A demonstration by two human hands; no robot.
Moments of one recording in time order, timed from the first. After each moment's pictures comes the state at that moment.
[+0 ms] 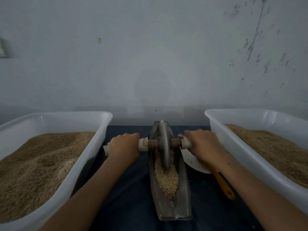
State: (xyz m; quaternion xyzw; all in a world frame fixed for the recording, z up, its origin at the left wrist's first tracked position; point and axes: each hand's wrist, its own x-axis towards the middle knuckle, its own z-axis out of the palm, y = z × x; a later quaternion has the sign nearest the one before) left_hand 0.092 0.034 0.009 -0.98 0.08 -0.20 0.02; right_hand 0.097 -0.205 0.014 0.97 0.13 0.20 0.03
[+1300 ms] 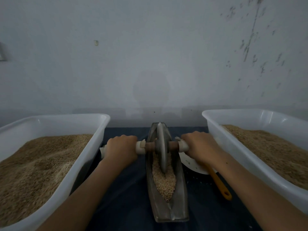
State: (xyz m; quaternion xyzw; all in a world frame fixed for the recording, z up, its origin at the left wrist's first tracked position) left_hand 0.094 0.037 0.013 -0.98 0.09 -0.16 0.02; right_hand 0.094 -0.204 0.021 0.98 0.14 0.14 0.04
